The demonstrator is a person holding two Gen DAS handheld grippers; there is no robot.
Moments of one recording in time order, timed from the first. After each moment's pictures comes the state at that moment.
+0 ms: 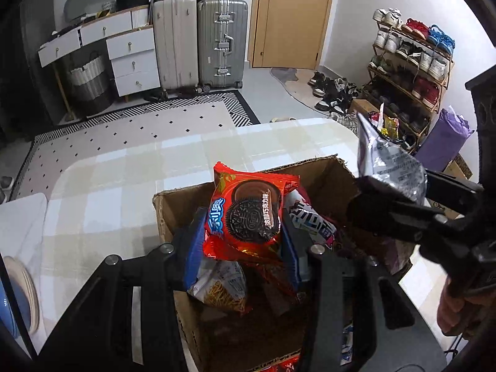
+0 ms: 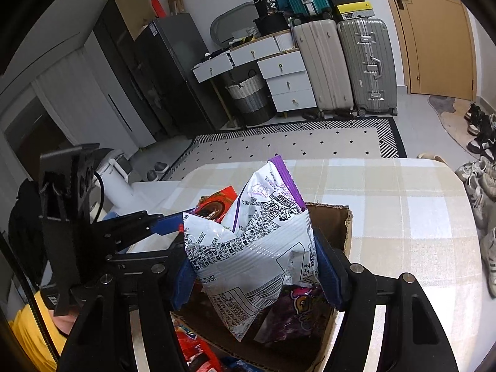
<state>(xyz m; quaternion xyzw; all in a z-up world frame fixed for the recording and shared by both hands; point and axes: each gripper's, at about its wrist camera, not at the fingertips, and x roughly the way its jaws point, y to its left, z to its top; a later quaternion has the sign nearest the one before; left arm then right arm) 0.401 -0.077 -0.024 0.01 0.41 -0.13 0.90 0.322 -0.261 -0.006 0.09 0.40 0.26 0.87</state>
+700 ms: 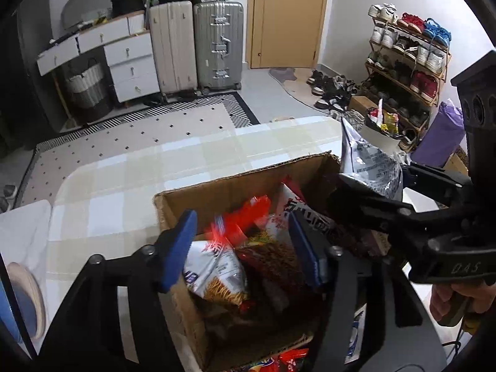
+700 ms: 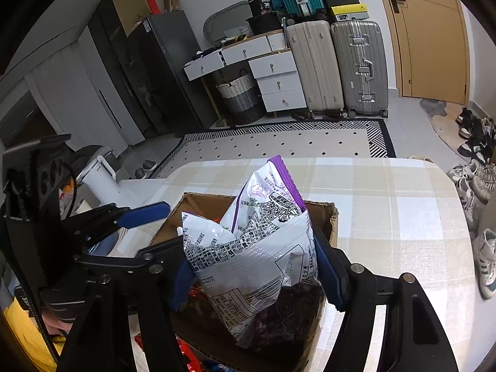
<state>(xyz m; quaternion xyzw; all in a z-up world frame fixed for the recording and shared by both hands) 0.378 -0.078 -0.021 0.04 0.40 -0.13 0.91 0.332 -0.265 -0.018 0.08 0.40 0.24 0.88</state>
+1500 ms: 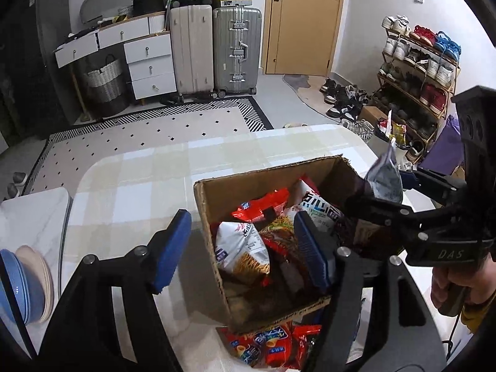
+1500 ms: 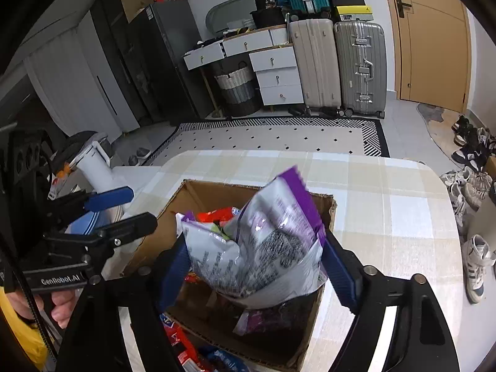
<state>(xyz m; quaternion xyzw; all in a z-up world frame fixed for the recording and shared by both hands) 0.337 -0.035 0.012 0.01 0.40 -0.10 0.91 0.321 -0.255 -0.012 0.03 0.41 0.23 0.88</state>
